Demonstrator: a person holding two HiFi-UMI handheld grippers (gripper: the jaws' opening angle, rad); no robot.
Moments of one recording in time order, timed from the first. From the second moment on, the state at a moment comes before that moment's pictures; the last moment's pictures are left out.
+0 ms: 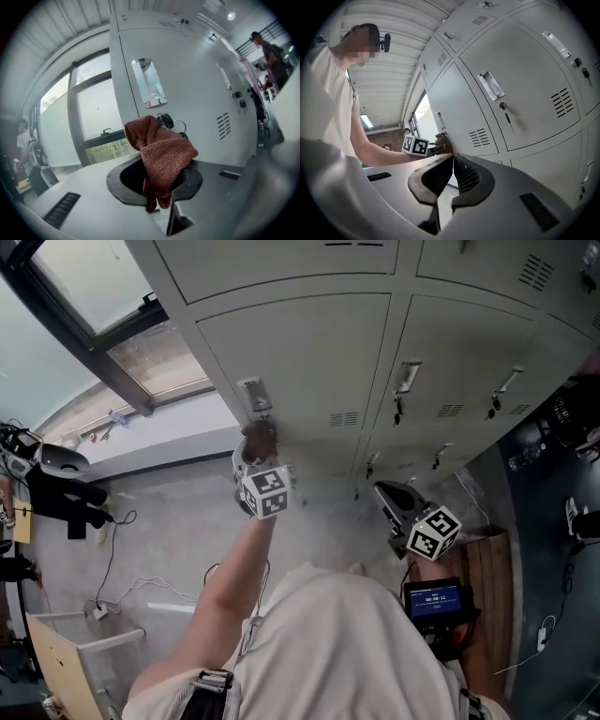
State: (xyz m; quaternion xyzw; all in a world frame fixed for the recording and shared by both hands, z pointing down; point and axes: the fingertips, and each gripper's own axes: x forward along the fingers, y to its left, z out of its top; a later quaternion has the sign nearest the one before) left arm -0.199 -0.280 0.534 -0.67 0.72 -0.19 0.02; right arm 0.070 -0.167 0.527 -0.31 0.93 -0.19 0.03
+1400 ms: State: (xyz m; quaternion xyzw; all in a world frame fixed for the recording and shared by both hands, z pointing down) left arm -0.183 -0.287 0.597 -0.74 0.62 -0.26 0.04; right arm 0.059 -0.178 0.527 -0.32 0.93 -0.18 0.01
